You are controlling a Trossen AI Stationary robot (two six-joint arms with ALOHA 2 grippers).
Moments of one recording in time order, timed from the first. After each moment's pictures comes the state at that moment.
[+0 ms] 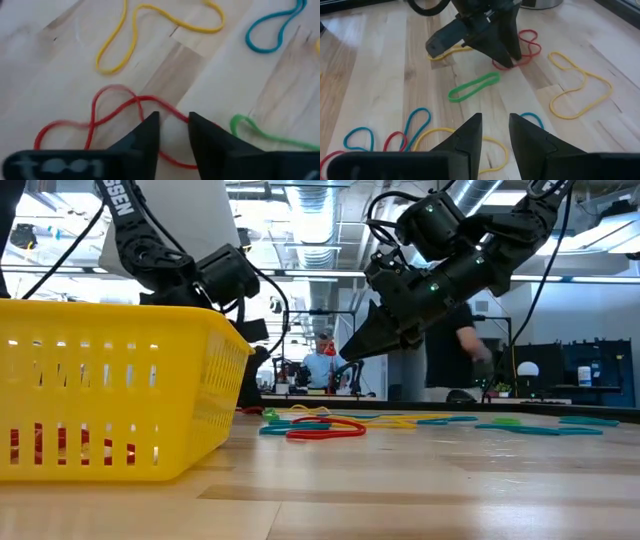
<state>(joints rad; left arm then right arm) 0.24 1.74 0.62 0.19 -0.24 -0.33 -0.08 1.67 0.73 0.37 0.07 0.11</state>
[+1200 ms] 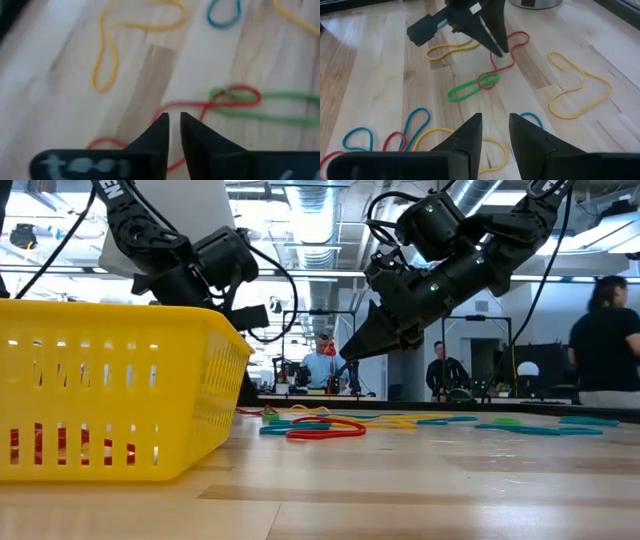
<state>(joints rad) 0.19 1.62 0.65 0.08 -0.27 -0.01 -0.08 1.67 0.73 0.37 0.07 0.11</state>
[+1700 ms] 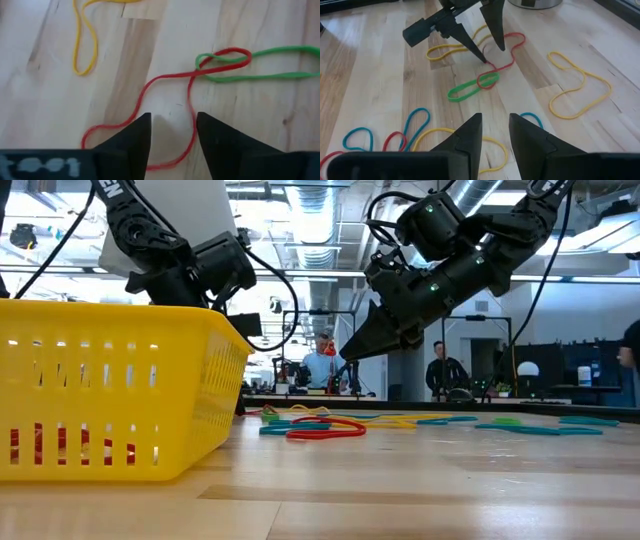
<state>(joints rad) 0.18 1.61 0.65 -0.01 -0.24 0.07 -0.08 1.67 0.73 0.37 0.07 0.11</state>
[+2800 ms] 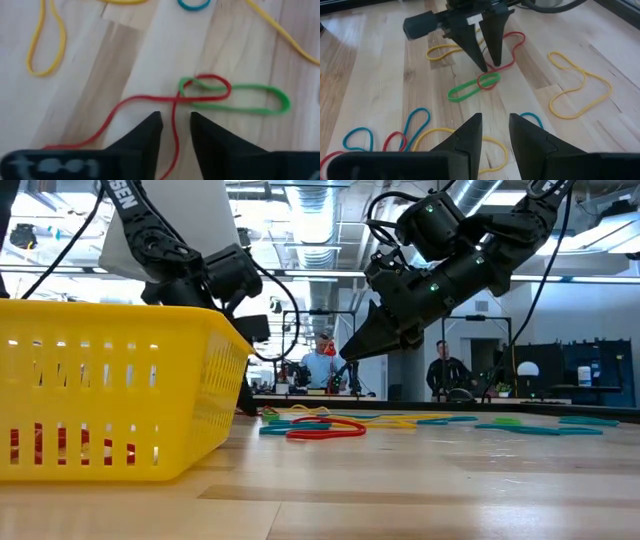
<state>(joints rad) 0.29 1.71 0.66 0.00 0.03 -0.08 -0.08 1.67 0.73 0.37 0.07 0.11</state>
